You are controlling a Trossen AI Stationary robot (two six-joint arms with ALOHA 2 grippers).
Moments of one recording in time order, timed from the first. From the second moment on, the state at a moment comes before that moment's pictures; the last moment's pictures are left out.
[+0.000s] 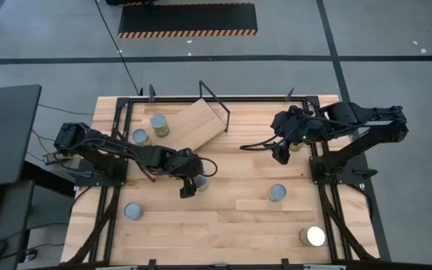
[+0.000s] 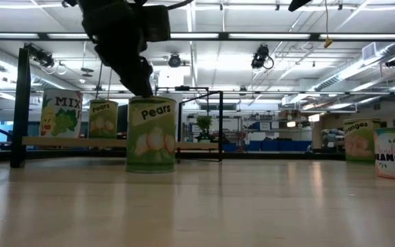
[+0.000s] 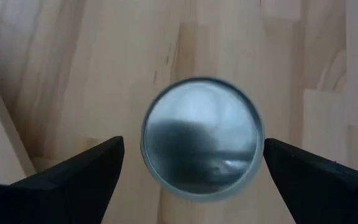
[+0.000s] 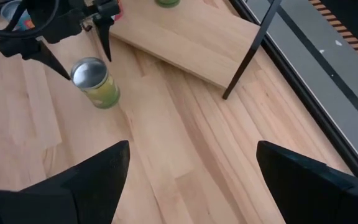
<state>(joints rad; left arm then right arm) -0.18 1.55 1.04 -0.51 -0.14 -0.25 0.18 1.25 1.57 -1.25 0.40 0.47</state>
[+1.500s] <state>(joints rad) 0.21 1.33 1.17 -0.90 -0.17 -0.21 0.18 1.25 1.57 -1.24 0.39 0.47</state>
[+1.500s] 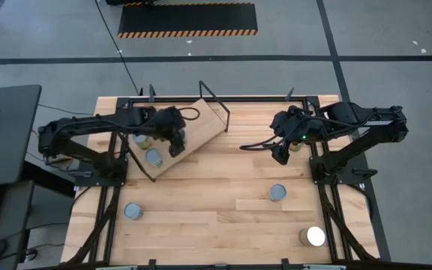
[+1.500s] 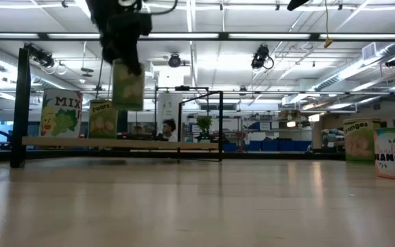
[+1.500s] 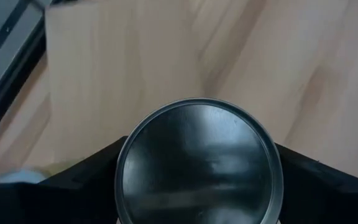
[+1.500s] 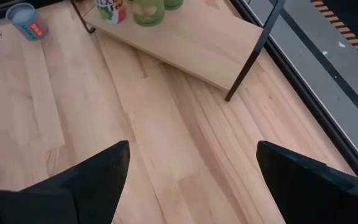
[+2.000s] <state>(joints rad) 0.31 1.29 0.95 -0.76 -0.08 -0.10 0.17 1.25 1.57 -1.20 0.40 0.52</state>
